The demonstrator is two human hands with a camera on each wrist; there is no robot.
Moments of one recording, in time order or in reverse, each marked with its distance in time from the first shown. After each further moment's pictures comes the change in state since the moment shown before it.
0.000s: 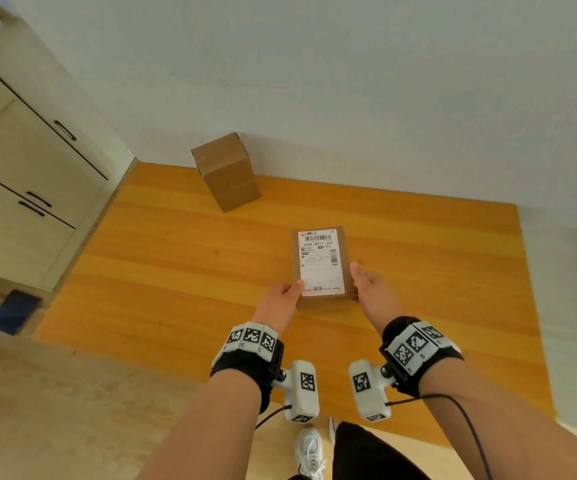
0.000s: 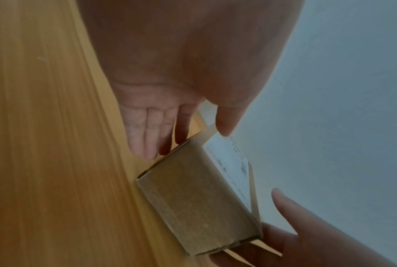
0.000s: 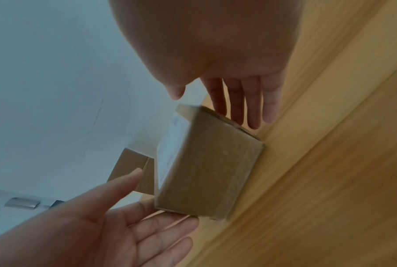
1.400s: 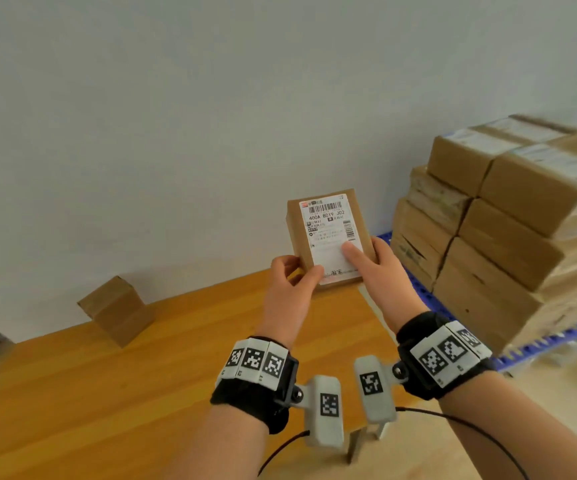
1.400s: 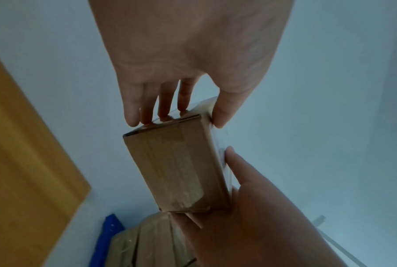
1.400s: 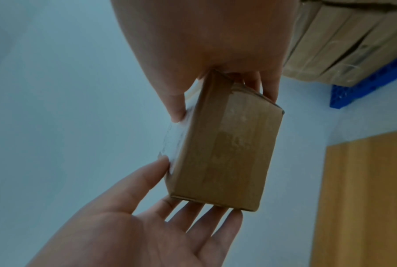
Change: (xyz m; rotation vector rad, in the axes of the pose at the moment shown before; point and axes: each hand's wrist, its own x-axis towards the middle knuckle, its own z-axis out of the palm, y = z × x) left_hand -0.215 0.125 0.095 -0.168 -0.196 0.785; right_hand -0.239 0.020 -0.164 0.566 0.660 -0.448
